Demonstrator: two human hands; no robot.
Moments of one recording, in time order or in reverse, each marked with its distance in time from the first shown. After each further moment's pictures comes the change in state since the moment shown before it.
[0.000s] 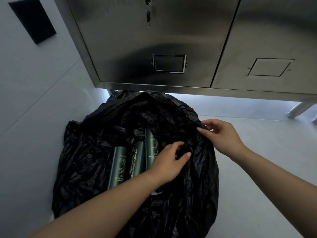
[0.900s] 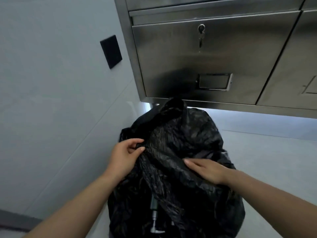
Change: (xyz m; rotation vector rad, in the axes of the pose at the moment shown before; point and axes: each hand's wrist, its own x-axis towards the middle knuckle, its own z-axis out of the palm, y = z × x) left_hand -0.075 -0.081 -0.204 0.061 0.596 -0.063; right_hand -0.021 -0.051 0.133 -0.408 -0.784 -0.093
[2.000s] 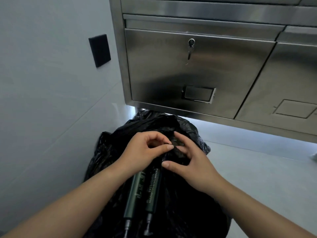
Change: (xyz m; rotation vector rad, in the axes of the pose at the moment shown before) left_hand -0.003 0.097 0.041 -0.391 -0.301 0.262; right_hand -0.043 -0.053 -0.025 0.411 0.452 -0.194
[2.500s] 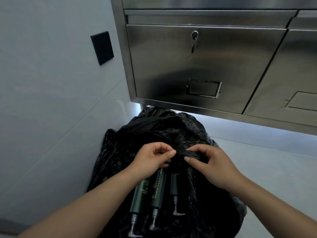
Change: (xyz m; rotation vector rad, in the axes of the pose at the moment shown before) left_hand -0.012 -0.025 0.028 -0.234 -0.021 -0.356; right_hand -0.004 0.023 -0.032 -0.139 0.029 -0.125
